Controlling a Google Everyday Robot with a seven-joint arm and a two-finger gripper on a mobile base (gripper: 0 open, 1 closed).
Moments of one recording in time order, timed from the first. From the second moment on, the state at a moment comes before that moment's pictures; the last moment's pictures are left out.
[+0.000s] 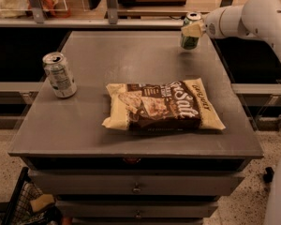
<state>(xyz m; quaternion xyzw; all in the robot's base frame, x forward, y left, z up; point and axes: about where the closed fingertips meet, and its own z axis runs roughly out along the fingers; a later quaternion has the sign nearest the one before) 0.823 -0.219 0.922 -0.29 0.78 0.07 0.55</state>
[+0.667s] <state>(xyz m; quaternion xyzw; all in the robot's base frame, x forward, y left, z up) 0.789 -0.167 0.987 -0.41 0.71 0.12 0.56</state>
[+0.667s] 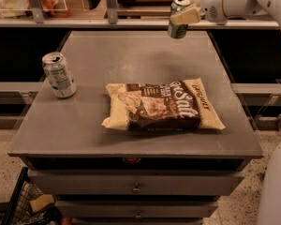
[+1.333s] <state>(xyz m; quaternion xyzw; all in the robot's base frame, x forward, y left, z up) 0.780 -0.147 0.983 -0.45 0.70 0.14 0.54</state>
